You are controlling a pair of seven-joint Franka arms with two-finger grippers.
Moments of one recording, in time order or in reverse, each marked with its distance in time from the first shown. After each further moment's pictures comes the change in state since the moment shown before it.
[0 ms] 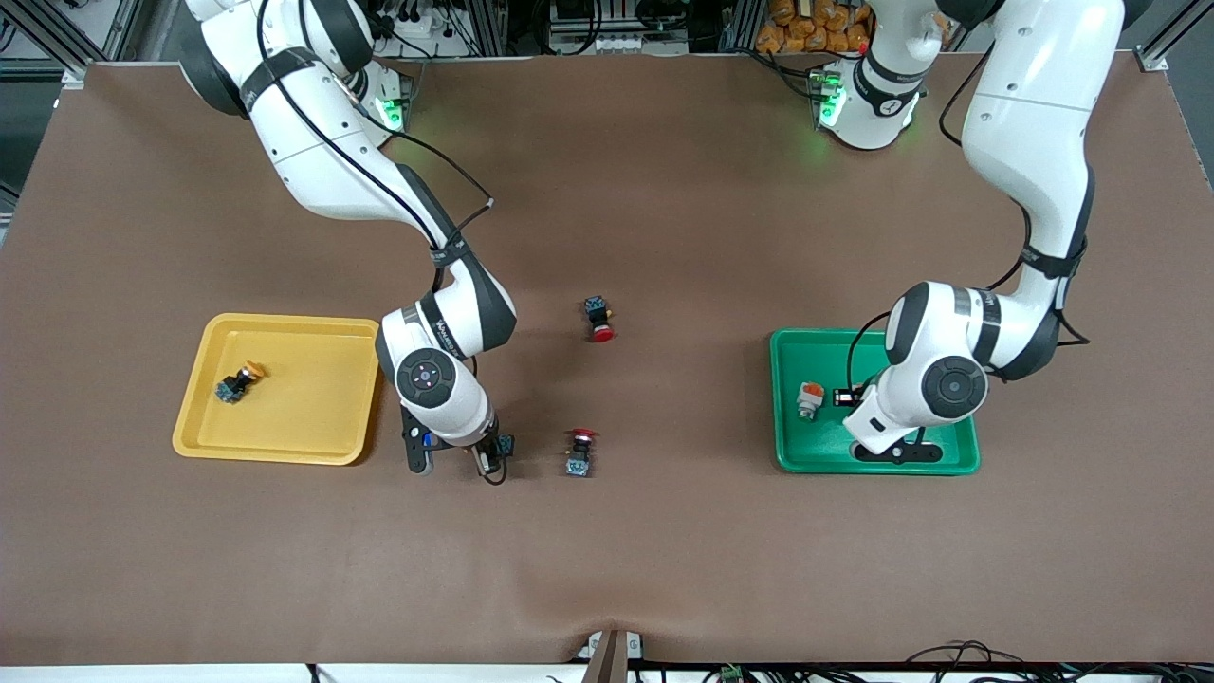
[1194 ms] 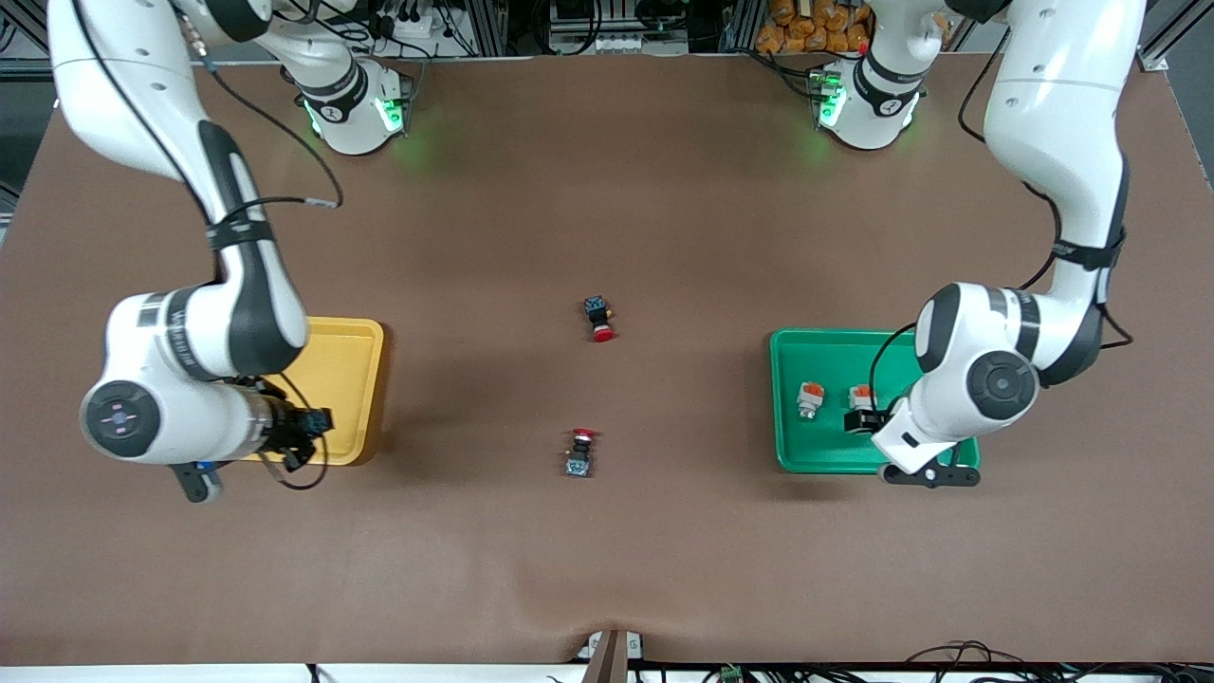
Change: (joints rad) left arm 0.027 -0.056 0.001 0.109 0.001 0.013 0.054; right arm -0.355 -0.236 -0.011 0.026 0.000 -0.532 -0.679
